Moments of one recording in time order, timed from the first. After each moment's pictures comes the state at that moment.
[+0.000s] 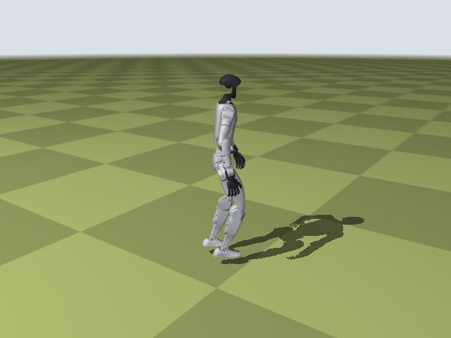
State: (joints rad) left arm 0.00 0.39 -0.52 0.97 0.04 -0.12 -0.02; right arm 0.11 -0.45 0.38 1.13 0.18 -0.07 0.09; waist -0.08 0.08 0.04; left_leg -0.19 0.00 0.12 0.48 -0.24 -0.08; right_leg -0.35 0.01 -0.05 0.60 -0.25 0.17
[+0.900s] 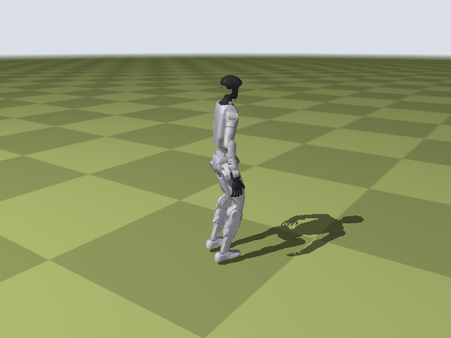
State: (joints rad) left arm 0.03 0.34 -0.46 0.97 0.02 -0.11 -0.14; right arm 0.10 -0.40 0.27 1.18 0.13 -0.02 0.15; waist -0.13 0.10 0.07; left_leg -0.22 0.03 0.17 0.51 -0.45 0.05; right_leg -0.21 0.05 0.08 0.47 -0.36 0.13
